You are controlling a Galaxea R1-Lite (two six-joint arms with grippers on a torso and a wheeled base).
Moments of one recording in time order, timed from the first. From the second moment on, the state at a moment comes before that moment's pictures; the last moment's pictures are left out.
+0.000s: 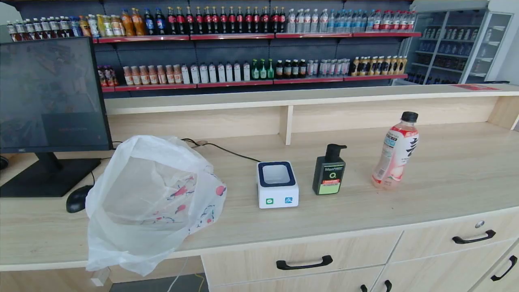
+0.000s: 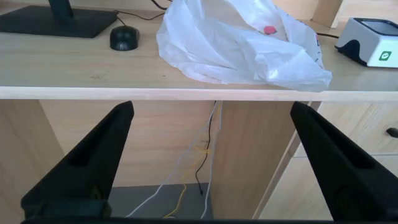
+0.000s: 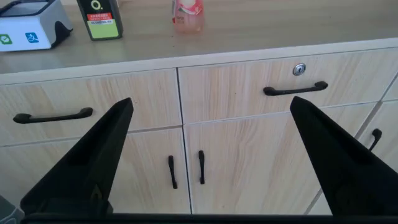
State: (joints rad) left arm 0.00 0.00 0.00 0.00 0.00 0.00; right arm 0.01 0.00 0.00 0.00 -0.05 0.00
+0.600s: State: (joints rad) left arm 0.00 0.00 0.00 0.00 0.00 0.00; right arm 0.01 0.00 0.00 0.00 -0.05 -0.01
